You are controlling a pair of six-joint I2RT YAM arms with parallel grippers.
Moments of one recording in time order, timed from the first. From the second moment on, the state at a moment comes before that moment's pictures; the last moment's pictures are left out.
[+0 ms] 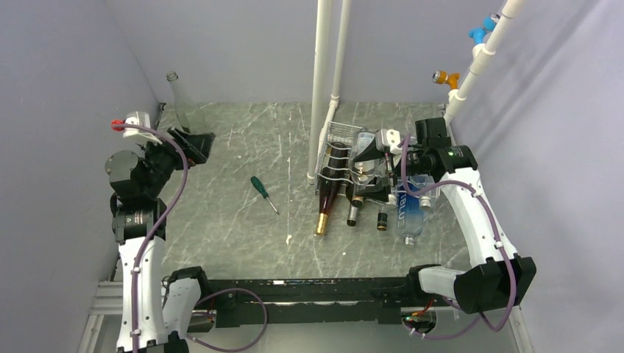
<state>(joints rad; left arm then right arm) 0.20 0.76 0.91 -0.14 0.44 -0.52 0.14 1.23 1.25 -0.97 -1.26 -1.06</state>
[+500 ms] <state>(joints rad) -0.15 0.76 0.94 -0.39 0.64 -0.54 0.05 1.08 1.25 -1.07 -1.15 -1.07</state>
